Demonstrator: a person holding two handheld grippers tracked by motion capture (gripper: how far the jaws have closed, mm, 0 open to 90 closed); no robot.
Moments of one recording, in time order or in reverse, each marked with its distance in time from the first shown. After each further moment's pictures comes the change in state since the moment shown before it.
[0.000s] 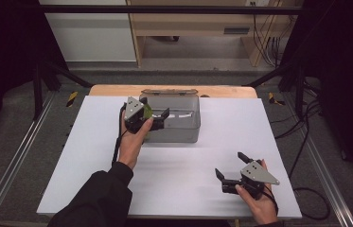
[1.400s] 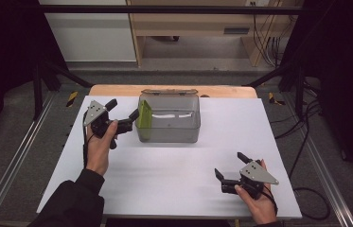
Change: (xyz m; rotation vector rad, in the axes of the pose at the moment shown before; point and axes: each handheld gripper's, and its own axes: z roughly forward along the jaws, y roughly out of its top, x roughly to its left) left arm 0.055 0.004 -0.072 -0.061 0.038 -0.050; right arm 0.001 0.000 0.001 0.003 0.001 0.003
